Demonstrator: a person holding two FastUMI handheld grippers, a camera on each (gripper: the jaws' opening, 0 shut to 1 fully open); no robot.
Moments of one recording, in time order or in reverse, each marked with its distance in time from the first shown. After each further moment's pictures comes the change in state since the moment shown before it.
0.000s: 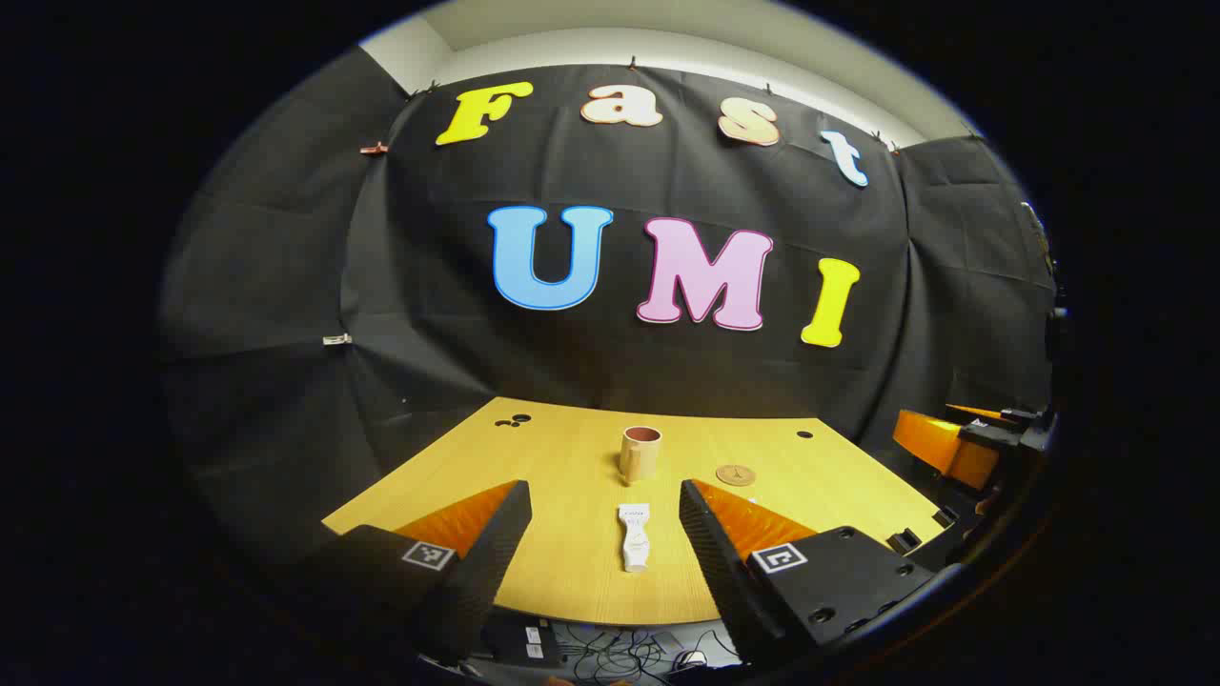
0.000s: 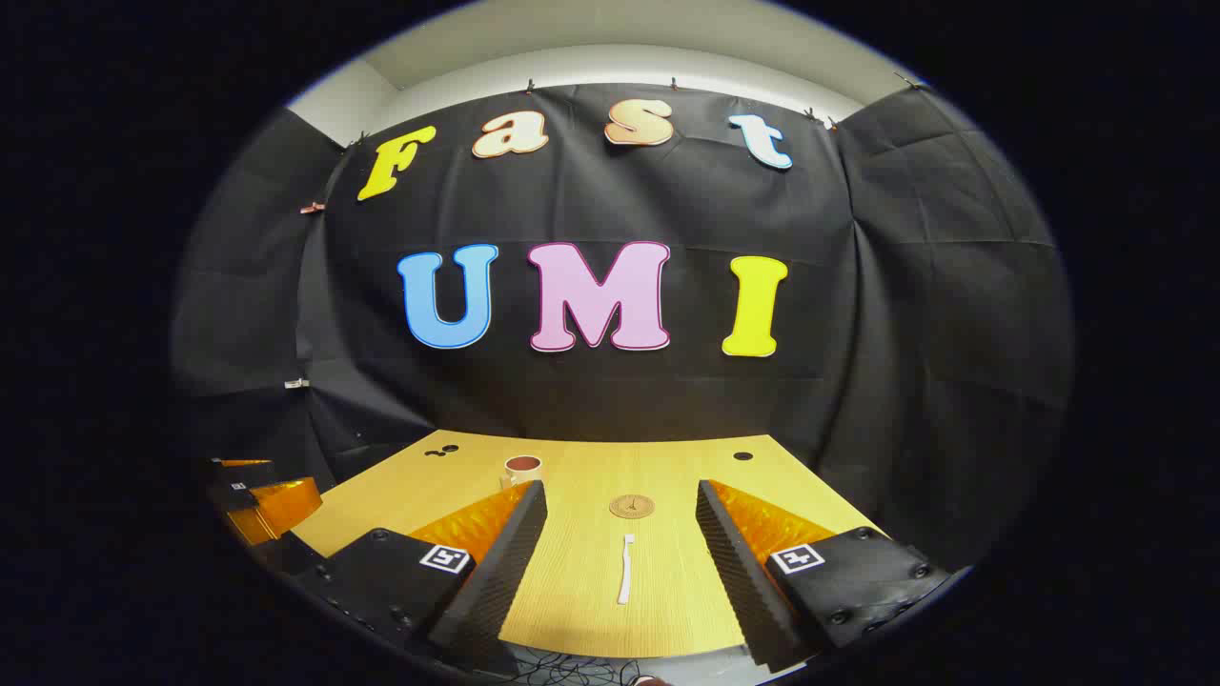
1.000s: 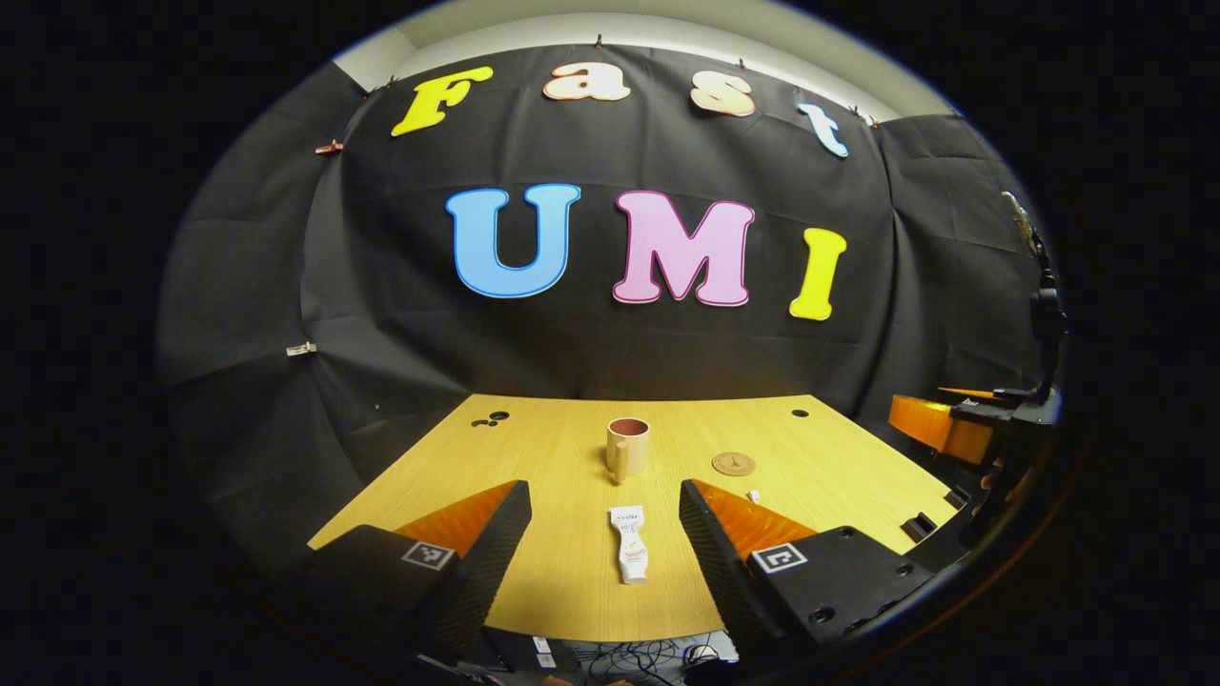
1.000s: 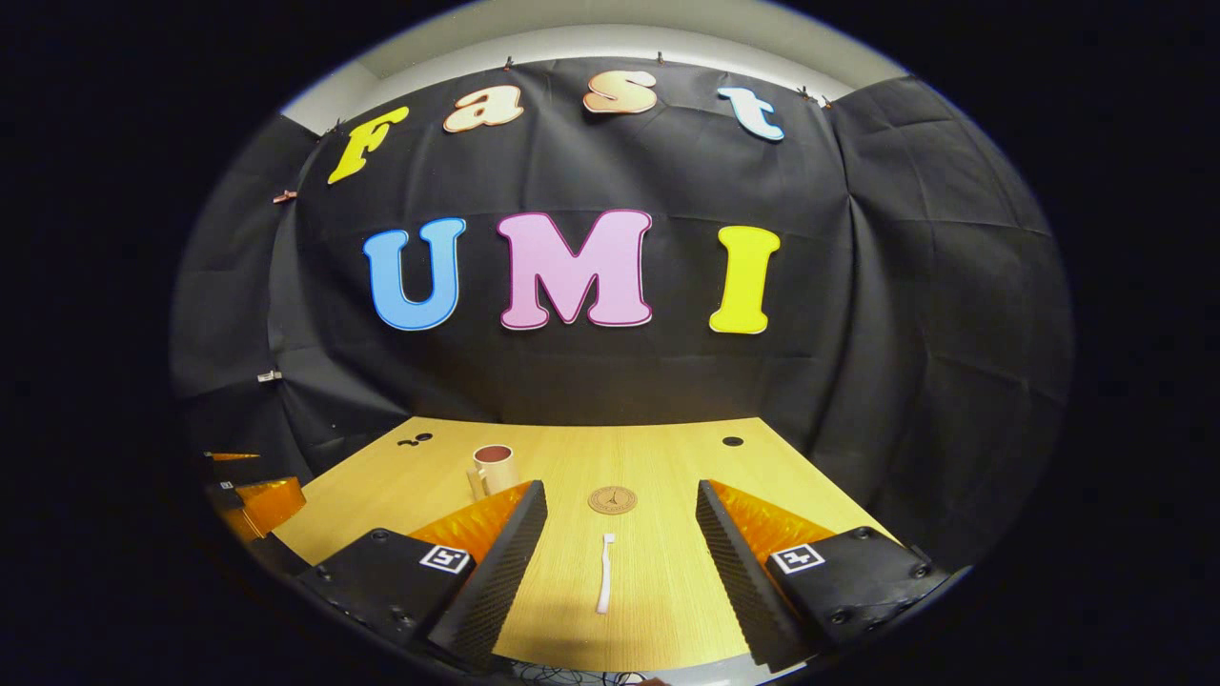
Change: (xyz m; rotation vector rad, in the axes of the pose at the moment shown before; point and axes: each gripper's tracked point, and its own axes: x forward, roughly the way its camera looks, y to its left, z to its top) left arm 0.065 -0.008 -0.007 0.058 0.069 -0.040; right arm 0.066 -0.026 -0.019 -0.001 0.082 -0.033
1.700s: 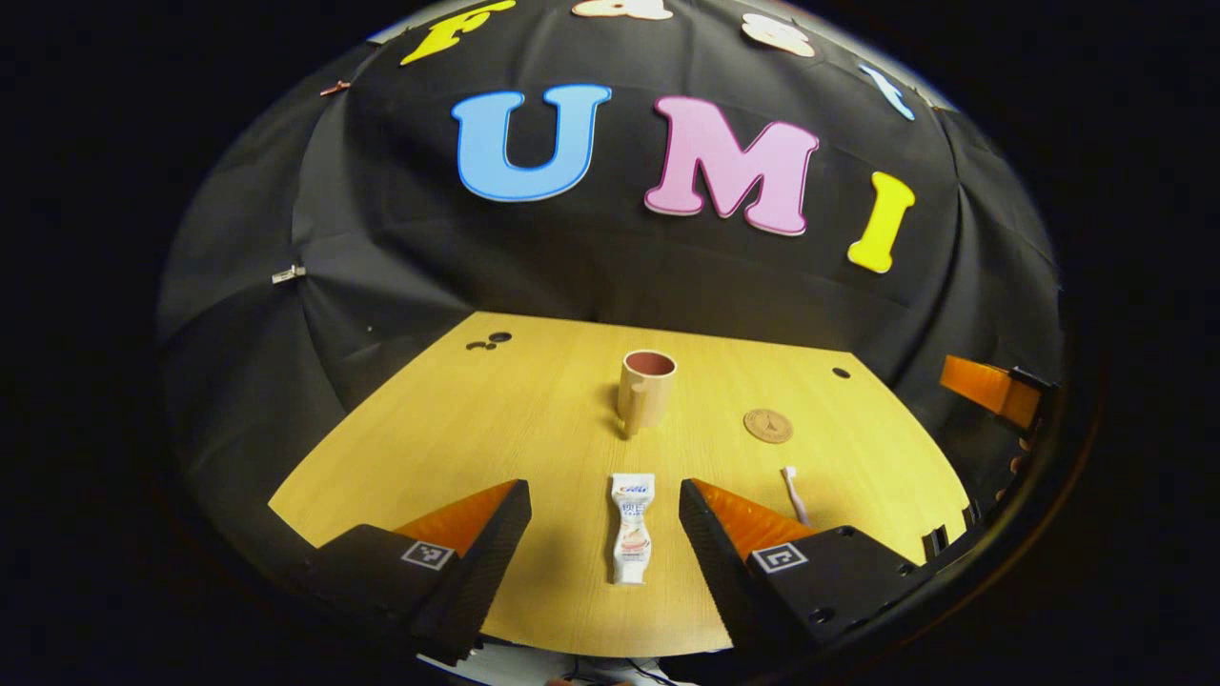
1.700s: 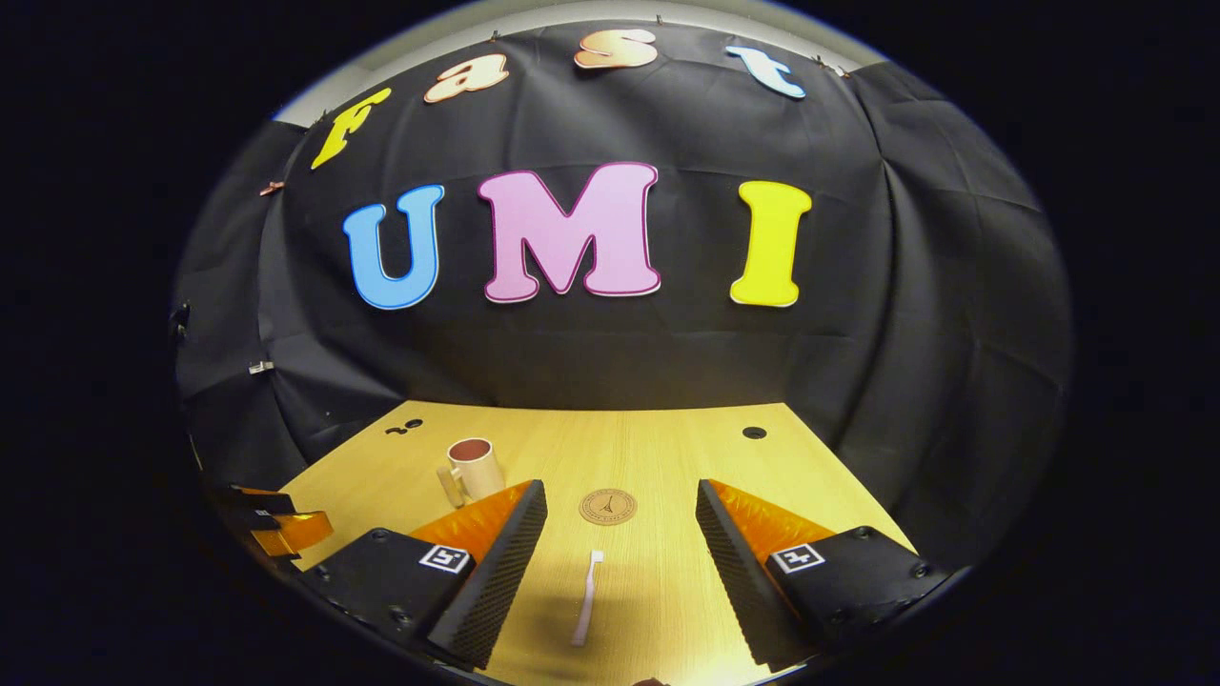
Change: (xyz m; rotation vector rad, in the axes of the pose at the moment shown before) left arm 0.107 0.001 -0.067 -0.085 0.287 0.084; right arm 0.106 -0.023 -0.017 0.002 0.107 0.074
